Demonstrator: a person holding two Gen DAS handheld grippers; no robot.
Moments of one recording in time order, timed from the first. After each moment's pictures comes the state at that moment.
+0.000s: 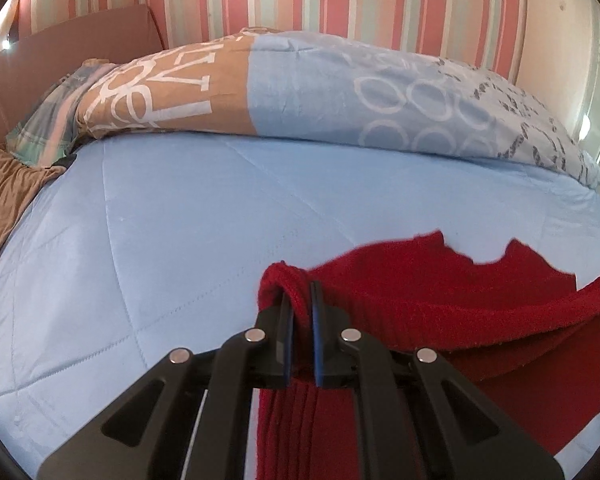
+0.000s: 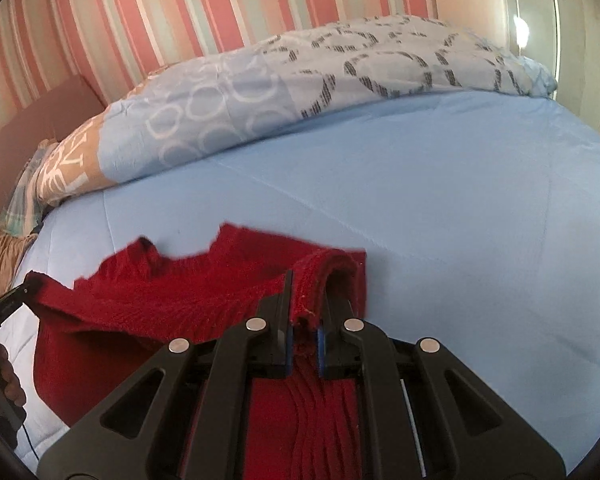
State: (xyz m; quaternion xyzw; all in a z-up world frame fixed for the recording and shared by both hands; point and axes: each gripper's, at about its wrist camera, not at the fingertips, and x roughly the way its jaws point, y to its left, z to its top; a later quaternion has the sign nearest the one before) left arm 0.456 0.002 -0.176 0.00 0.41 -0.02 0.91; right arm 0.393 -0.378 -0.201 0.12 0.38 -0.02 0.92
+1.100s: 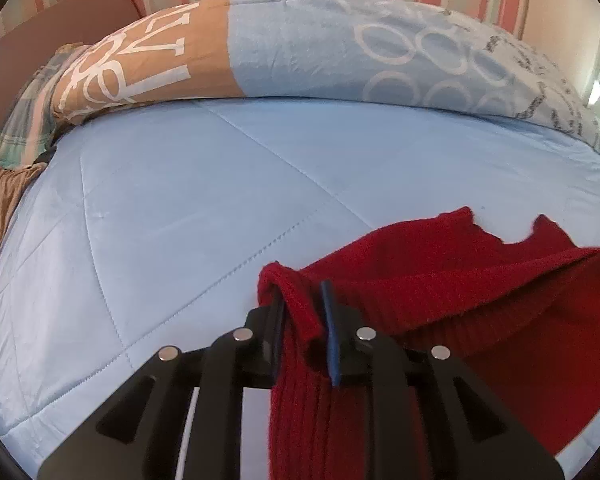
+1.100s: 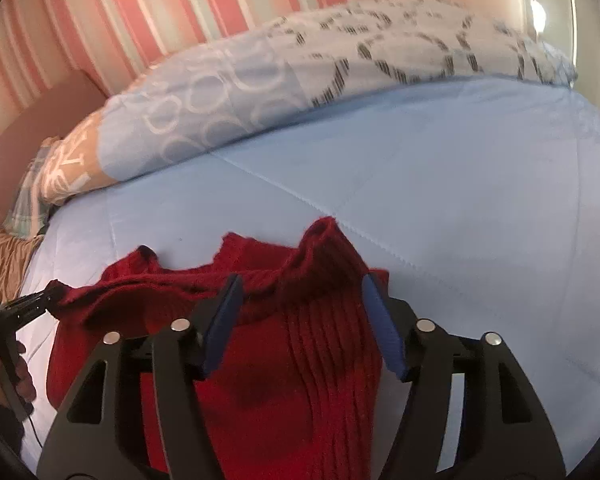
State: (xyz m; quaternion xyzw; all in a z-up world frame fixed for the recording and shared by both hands) left arm 0.499 0.004 -0.204 0.03 0.49 -0.04 0.87; right arm 0.424 -0.383 -0.205 0.13 0.40 0.01 0.91
